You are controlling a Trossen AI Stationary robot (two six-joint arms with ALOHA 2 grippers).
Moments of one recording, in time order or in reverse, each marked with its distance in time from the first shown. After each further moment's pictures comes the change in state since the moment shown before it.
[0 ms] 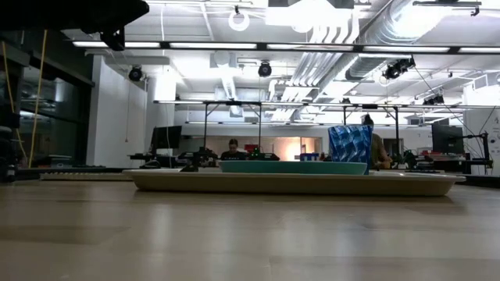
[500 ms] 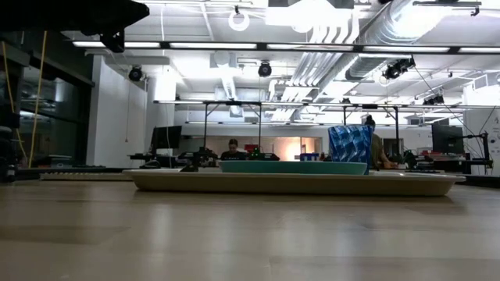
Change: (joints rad) left arm 0.000 0.000 0.000 -0.018 -0.007 -0.006; right arm -0.042 0.000 0.000 -0.047 0.007 0.102
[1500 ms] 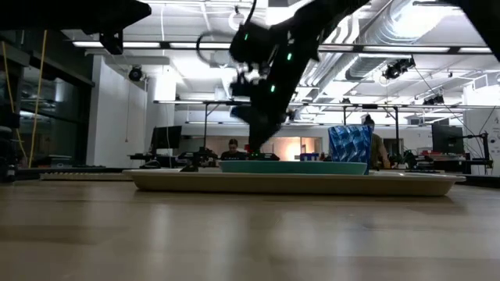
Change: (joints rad) left arm 0.000 0.000 0.000 0.034 -0.059 -0.080; right arm -0.783 0.804 0.237 0.664 -0.600 -0.602
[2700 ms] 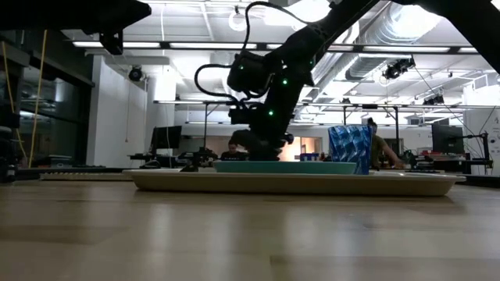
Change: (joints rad) left arm 0.000 0.000 0.000 0.000 0.001 -0.004; right arm -0.057 0.104 0.003 0.023 -0.119 -0.008
